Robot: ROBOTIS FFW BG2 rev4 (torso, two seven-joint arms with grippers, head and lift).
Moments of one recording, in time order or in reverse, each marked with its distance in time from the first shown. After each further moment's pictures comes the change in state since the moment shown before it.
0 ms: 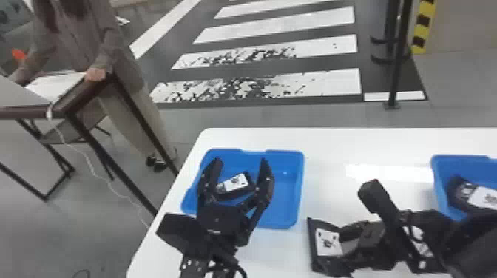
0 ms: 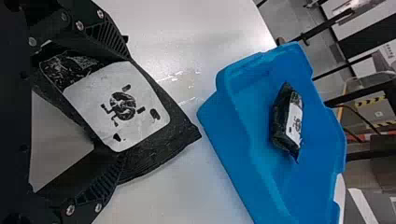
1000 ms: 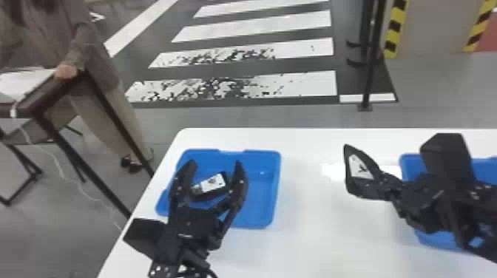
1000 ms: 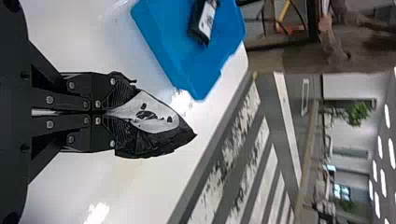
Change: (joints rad) left arm 0.010 0.003 0.014 0.000 0.005 -0.002 -0.018; right arm 0.432 0.008 -0.533 -0.763 0.313 0.168 -0.197
